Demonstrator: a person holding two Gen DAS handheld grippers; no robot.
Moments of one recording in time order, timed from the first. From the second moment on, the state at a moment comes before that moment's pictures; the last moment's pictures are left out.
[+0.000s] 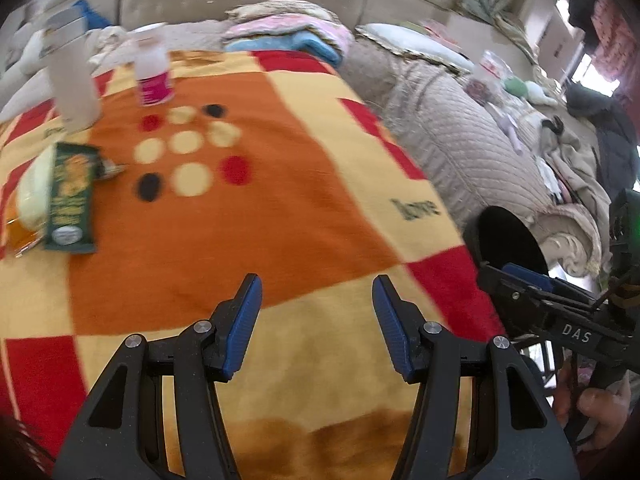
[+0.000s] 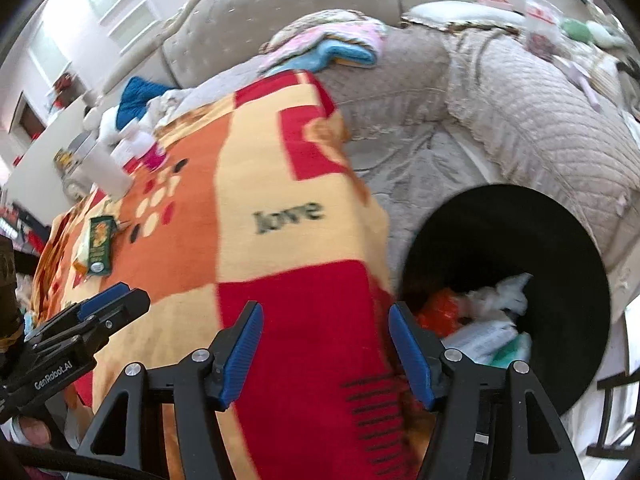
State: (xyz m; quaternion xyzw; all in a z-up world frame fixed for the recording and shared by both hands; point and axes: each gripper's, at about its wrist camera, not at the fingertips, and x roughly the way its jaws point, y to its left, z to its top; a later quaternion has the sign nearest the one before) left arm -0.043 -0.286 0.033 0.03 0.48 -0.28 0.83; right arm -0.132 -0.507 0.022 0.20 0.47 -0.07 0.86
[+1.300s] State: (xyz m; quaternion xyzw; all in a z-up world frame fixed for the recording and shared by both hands) left arm 0.077 -0.029 0.032 -0.22 0.48 -0.10 0.84; right arm 0.099 -0.252 -0.008 0.18 0.49 0.21 0.83
